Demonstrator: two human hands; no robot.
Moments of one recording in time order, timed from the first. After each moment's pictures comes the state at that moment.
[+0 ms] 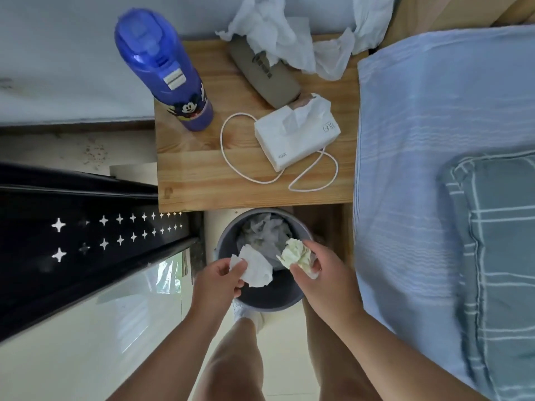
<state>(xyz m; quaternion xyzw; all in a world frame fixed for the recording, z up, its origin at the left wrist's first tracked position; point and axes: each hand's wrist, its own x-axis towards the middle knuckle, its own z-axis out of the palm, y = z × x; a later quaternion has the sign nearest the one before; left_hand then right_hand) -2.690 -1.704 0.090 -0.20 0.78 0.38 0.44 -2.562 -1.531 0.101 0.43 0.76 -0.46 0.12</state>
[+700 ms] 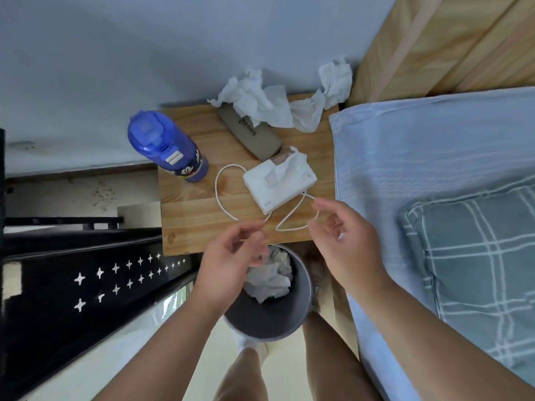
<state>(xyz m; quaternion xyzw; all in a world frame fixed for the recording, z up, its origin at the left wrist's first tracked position) -2.768 -1.596 0.203 -0.02 0.71 0.55 0.44 -2.645 -1.427 0.188 0.43 0.75 -0.50 -0.08</state>
